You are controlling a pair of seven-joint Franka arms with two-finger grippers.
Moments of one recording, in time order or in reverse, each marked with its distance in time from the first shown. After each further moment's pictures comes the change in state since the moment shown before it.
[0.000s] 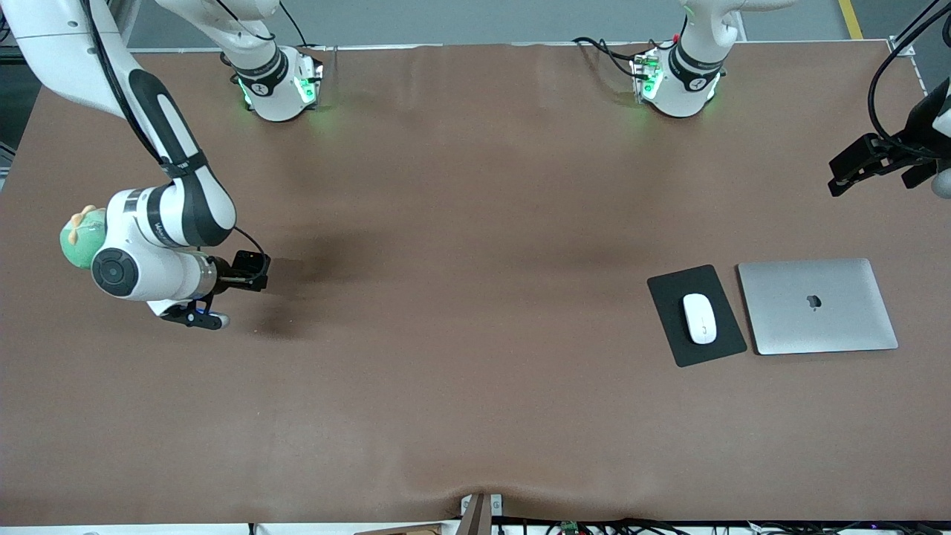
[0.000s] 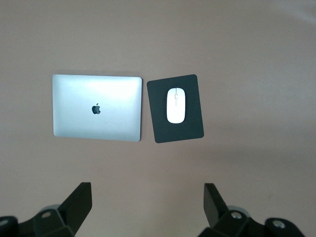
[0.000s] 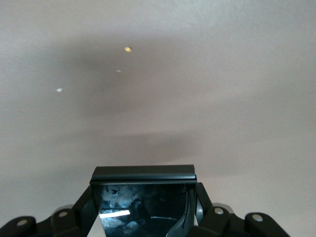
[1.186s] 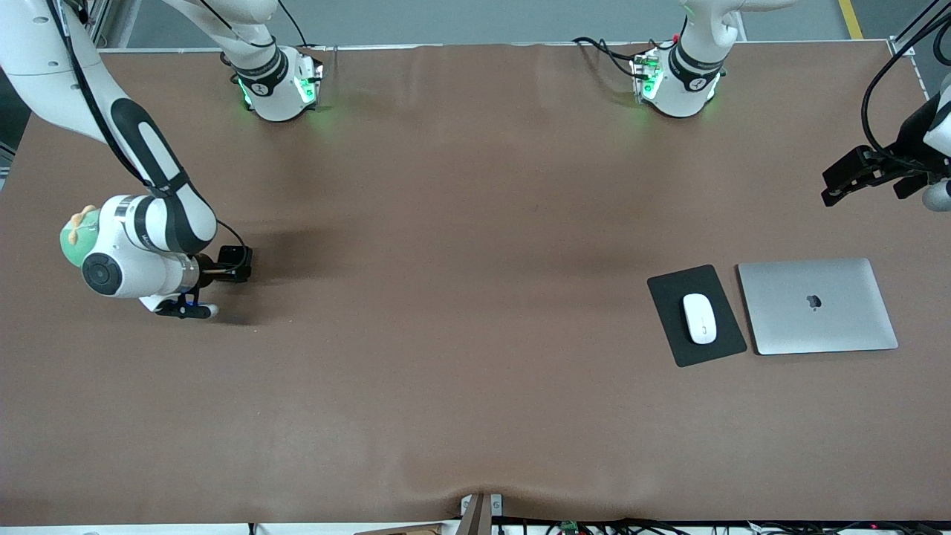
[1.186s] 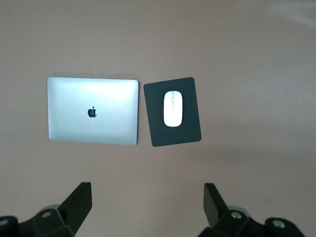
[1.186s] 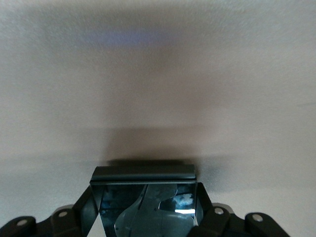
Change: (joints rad) left arm -0.007 0.019 0.000 -0.001 -0.003 0.027 -0.005; right arm -0.138 0.094 0.000 -0.072 -0.042 0.097 -0.228
